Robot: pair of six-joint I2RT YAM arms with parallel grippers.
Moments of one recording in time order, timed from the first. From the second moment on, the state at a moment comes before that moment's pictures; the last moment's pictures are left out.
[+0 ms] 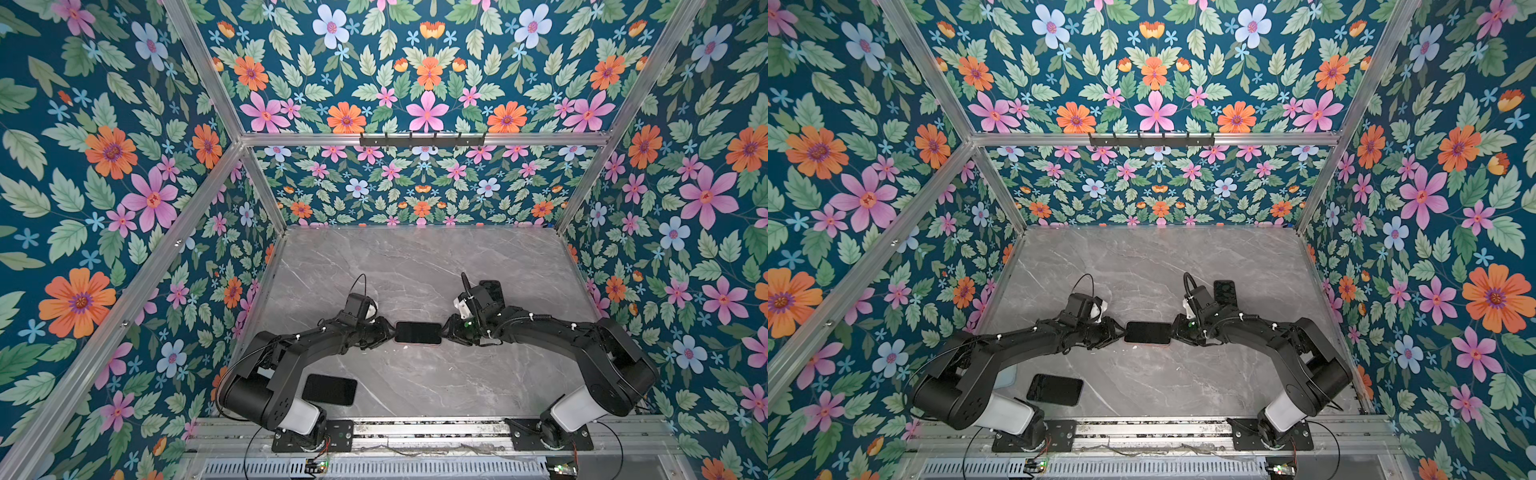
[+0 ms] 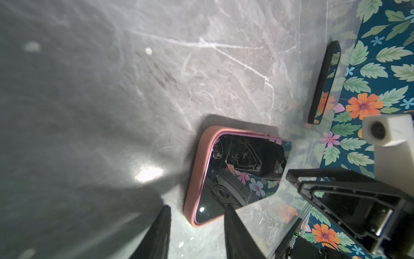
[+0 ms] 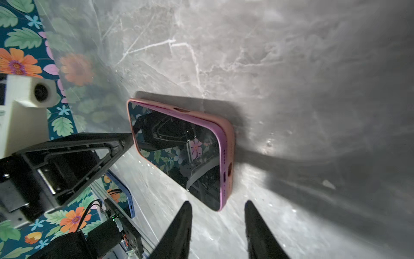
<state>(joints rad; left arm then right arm) -0.46 1.50 0.57 -0.03 0.47 -0.77 0.60 1.58 0.78 -0.22 -0.39 0.81</state>
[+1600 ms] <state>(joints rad) -0.45 1.64 0.73 -0.08 0.43 -0.67 0.68 1.61 0.84 -0.29 -0.33 0.81</state>
